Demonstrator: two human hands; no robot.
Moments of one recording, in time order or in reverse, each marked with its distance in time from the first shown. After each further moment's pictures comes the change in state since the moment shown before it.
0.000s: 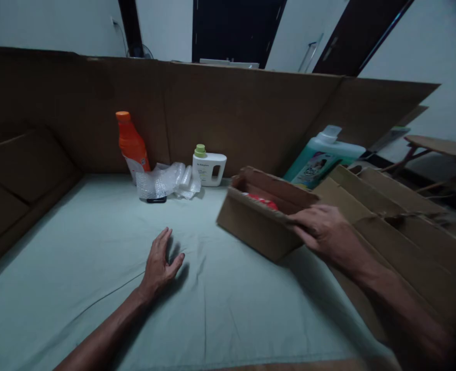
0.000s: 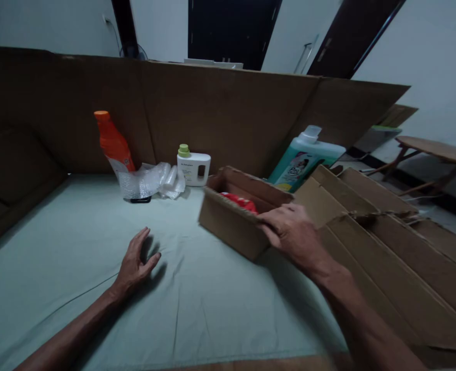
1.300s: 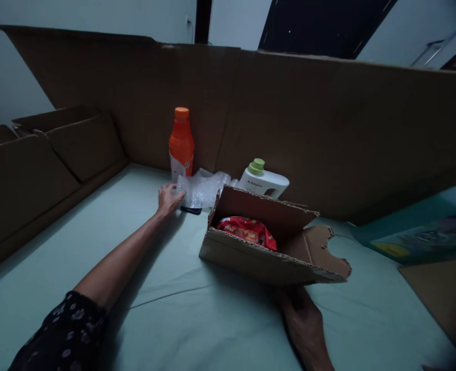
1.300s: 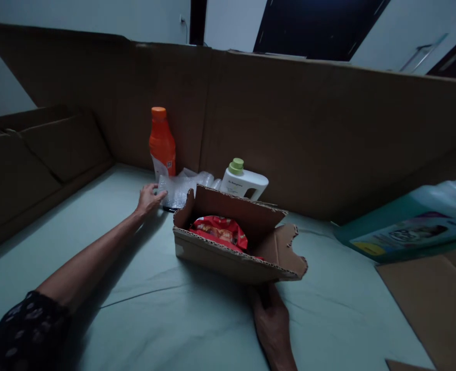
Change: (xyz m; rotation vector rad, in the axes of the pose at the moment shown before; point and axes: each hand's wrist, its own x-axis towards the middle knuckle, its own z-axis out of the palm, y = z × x) left_hand 0.216 -0.096 -0.048 -0.142 0.345 -0.603; right_hand -0.022 -0.080 0.176 0.788 -0.098 1.067
